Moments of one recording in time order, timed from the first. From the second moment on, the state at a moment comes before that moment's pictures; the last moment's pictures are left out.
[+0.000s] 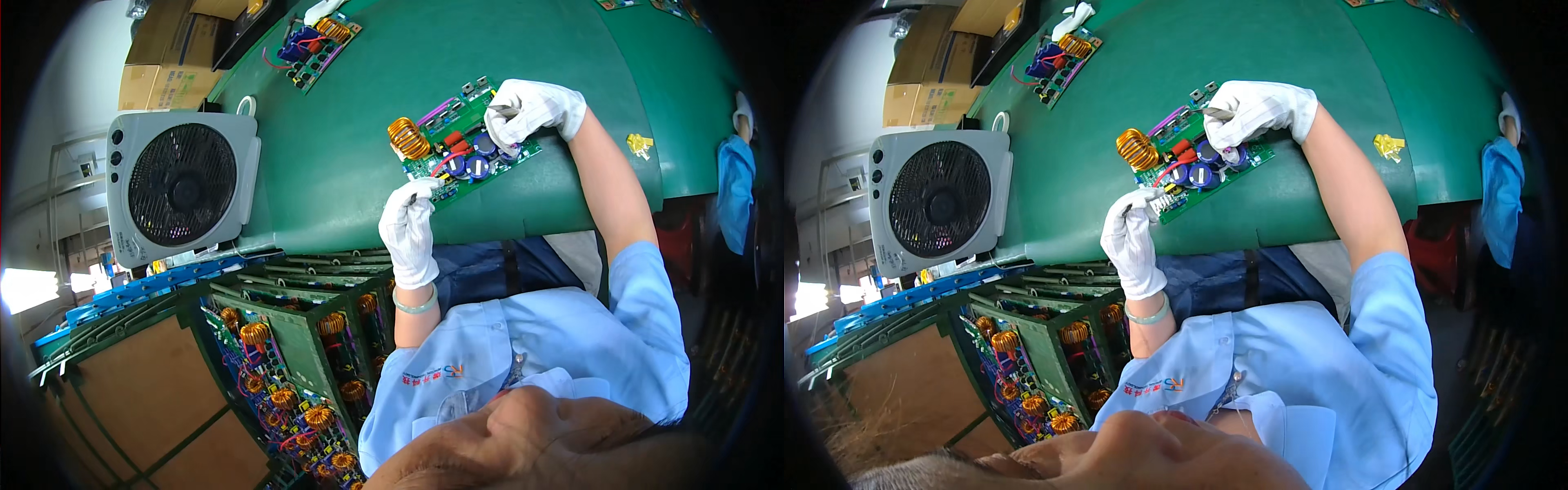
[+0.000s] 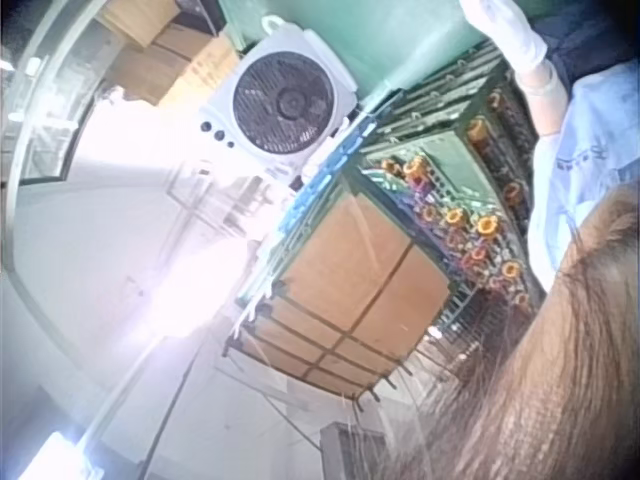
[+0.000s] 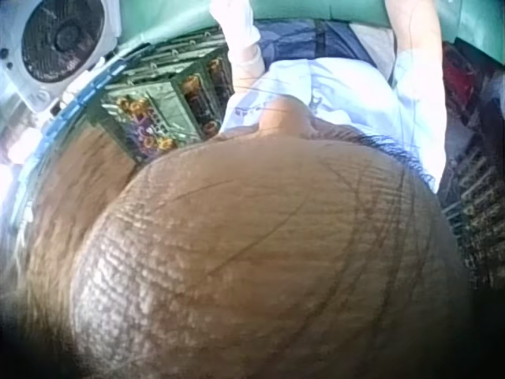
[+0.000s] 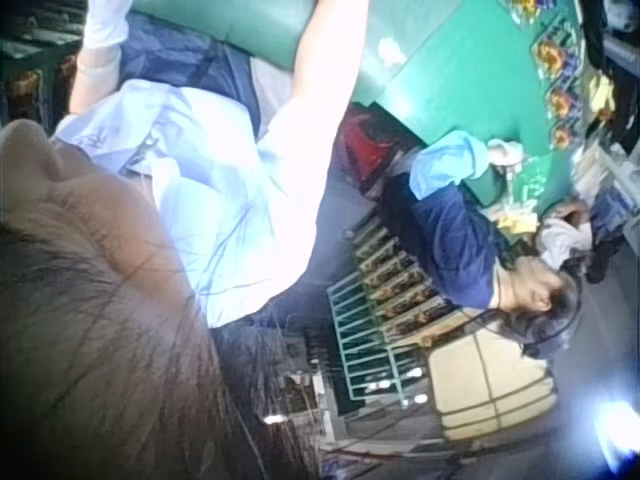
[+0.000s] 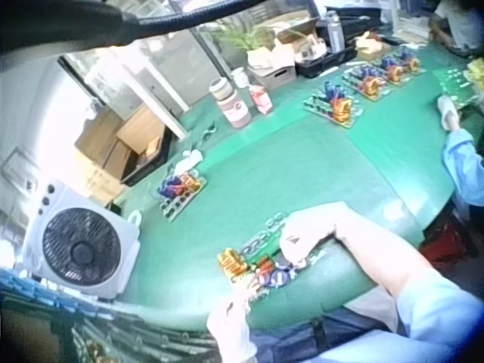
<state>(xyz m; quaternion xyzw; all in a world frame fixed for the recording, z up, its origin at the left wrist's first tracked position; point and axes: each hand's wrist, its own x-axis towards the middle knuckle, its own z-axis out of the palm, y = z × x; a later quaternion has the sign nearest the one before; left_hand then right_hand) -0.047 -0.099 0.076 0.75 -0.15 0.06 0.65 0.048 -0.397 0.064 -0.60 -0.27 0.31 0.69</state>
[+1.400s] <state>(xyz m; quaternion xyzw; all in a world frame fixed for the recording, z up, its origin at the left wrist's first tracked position) 0.070 -0.090 0.092 0.93 -0.29 0.01 0.24 0.085 -0.394 0.043 -0.84 0.03 -0.05 0.54</state>
